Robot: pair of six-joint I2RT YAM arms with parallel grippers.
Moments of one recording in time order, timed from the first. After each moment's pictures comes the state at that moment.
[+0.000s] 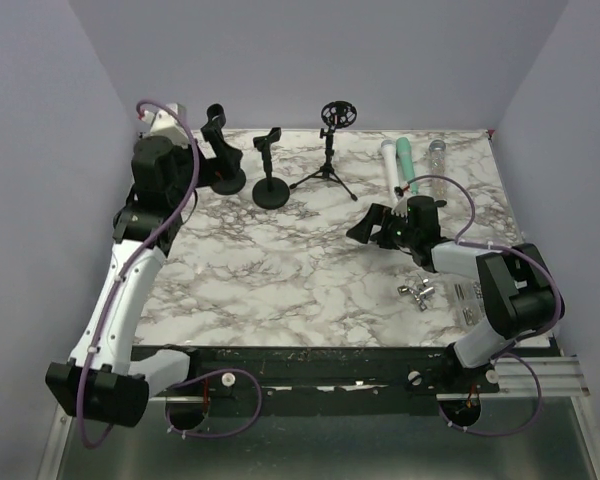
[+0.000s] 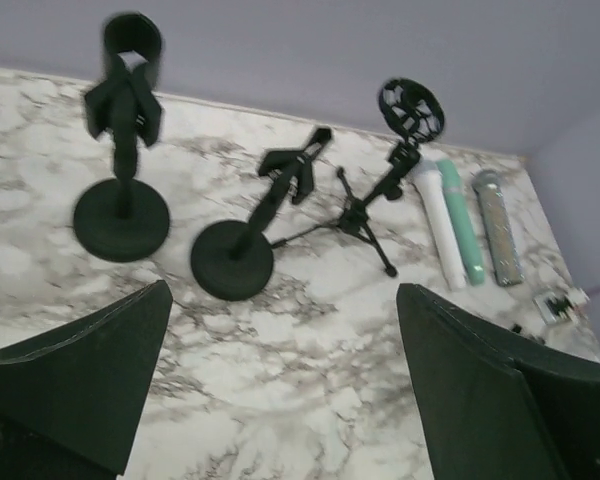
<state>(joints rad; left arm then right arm) -0.14 1.20 1.33 -0.32 0.08 -0.41 0.27 1.62 0.67 0.39 -0.41 0.52</state>
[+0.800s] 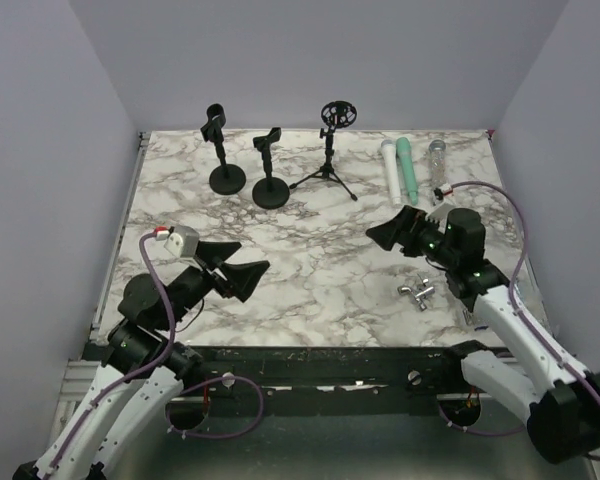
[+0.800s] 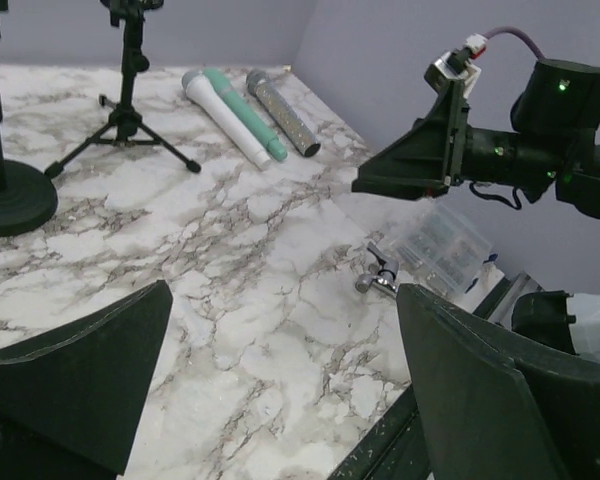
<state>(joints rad) -0.54 0.39 0.59 -0.16 0.23 -0.44 0.27 1.02 0.60 0.05 -0.38 0.61</state>
